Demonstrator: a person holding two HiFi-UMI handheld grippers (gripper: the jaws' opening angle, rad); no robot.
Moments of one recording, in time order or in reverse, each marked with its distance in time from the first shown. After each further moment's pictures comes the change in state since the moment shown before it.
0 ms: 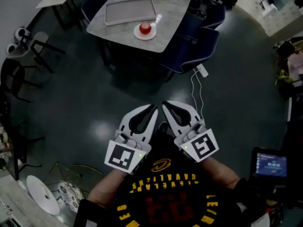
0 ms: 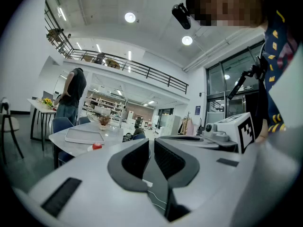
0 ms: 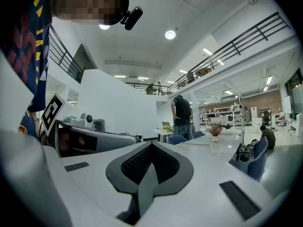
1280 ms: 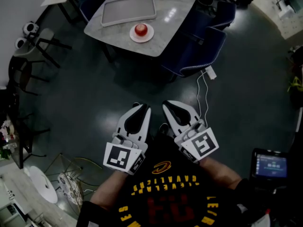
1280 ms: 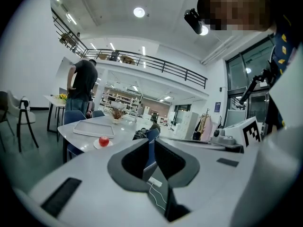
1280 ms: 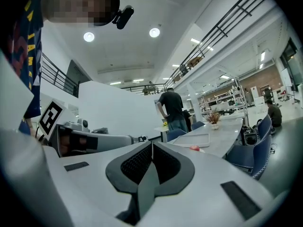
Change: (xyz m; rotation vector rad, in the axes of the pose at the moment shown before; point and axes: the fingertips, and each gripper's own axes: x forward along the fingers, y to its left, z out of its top) left arm 0.105 0.011 -0.018 -0.079 0.040 0.223; right arm -0.006 -0.118 -0.033 0.170 0.005 0.063
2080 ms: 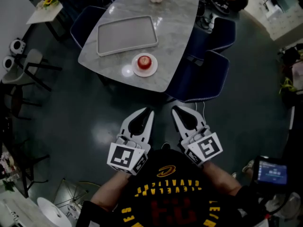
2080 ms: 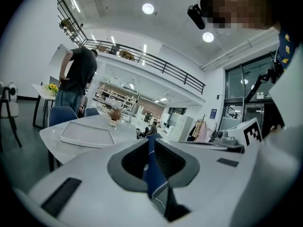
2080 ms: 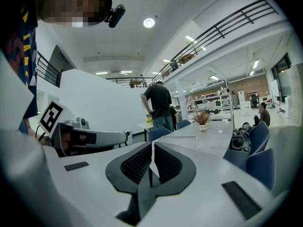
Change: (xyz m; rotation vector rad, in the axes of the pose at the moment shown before) left arm 0.122 0.141 0.056 -0.064 -0.001 -0.119; right arm 0.146 -0.098 0.026 -0.012 0.075 -0.173
